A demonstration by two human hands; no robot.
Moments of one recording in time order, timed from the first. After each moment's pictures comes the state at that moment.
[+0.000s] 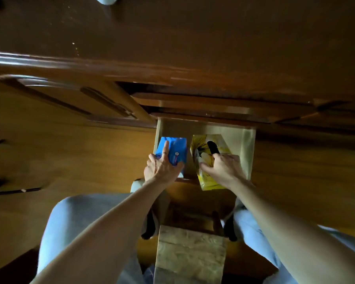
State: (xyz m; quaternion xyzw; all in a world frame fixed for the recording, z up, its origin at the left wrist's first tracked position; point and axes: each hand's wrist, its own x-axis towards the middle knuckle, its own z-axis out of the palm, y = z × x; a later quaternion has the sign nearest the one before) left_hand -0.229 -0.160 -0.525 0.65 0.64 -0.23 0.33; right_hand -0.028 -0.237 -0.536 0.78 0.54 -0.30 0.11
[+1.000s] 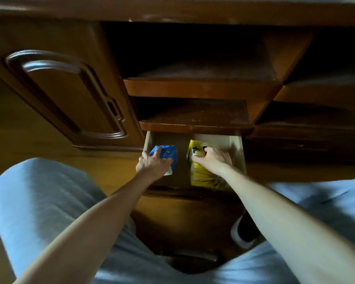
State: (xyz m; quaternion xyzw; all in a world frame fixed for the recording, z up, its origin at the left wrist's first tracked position) left_hand -0.242 -0.176 -0.623 0.80 0.55 -0.13 0.23; right_hand -0.028 -0.254 -0.623 0.85 0.45 -0.27 -0.05
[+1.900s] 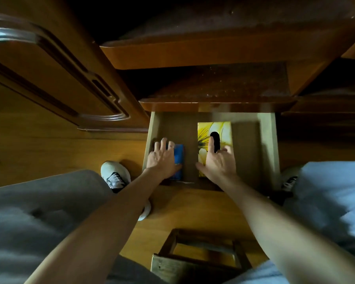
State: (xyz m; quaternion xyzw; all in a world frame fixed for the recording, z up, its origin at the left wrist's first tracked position) left_hand -0.228 -0.155 -0.706 0.83 0.50 -0.21 0.14; right_hand -0.057 -0.252 -0.750 0.81 0.58 -0.10 0.03
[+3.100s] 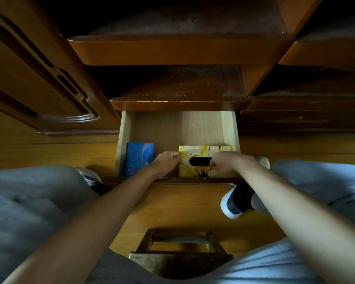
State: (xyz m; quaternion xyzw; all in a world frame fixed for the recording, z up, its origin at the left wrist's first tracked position) left_hand -0.172 -0.199 -0.694 0.72 0.44 -0.12 0.52; right_hand 0.042 -0.298 -0.675 0.69 0.55 -0.41 0.23
